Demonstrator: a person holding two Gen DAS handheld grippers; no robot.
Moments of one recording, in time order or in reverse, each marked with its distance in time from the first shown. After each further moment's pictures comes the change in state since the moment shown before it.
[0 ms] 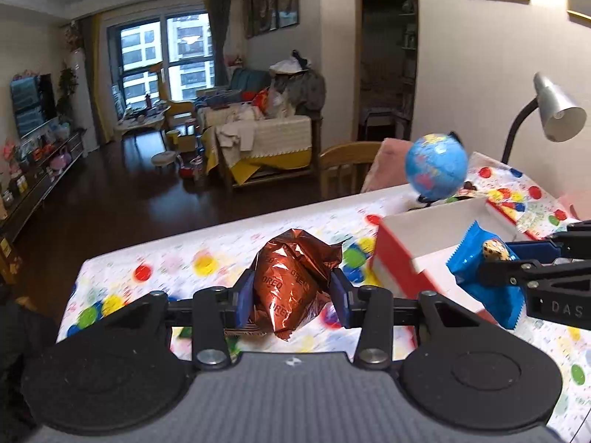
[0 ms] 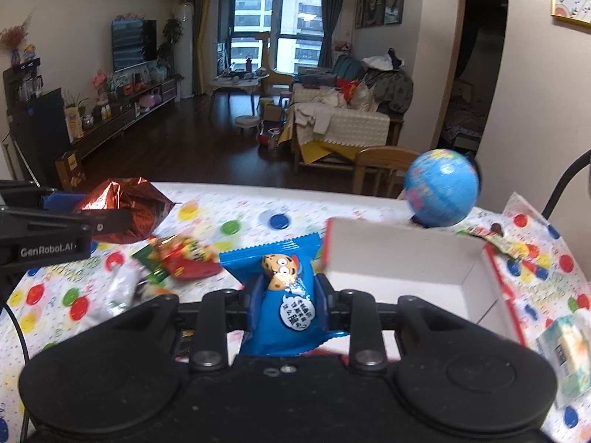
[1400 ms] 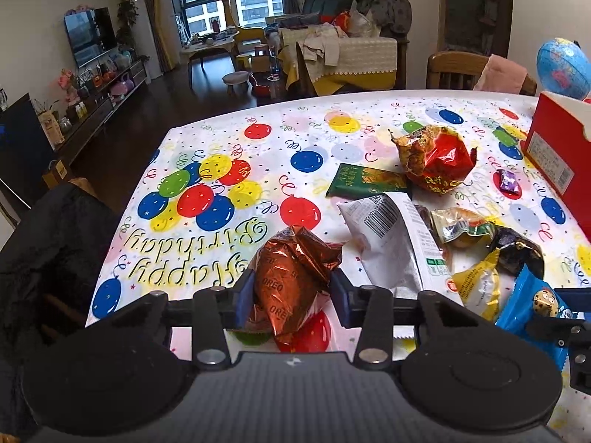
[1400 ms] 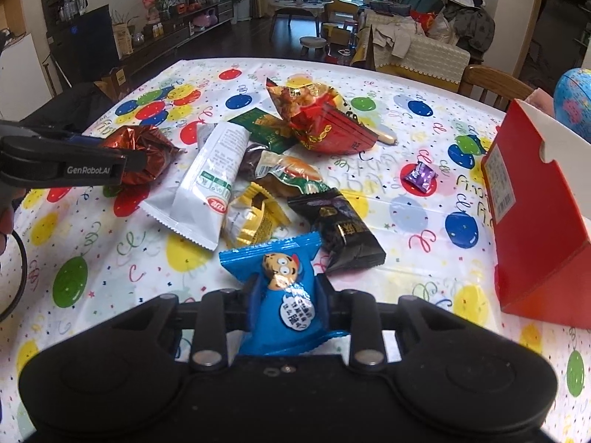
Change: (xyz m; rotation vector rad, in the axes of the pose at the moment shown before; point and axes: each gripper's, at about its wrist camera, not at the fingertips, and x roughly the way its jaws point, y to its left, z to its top) left arm 0.063 0.145 -0.144 -0.087 0.235 0.221; right arm 0.116 0.152 -0.101 -0.092 0.246 0.160
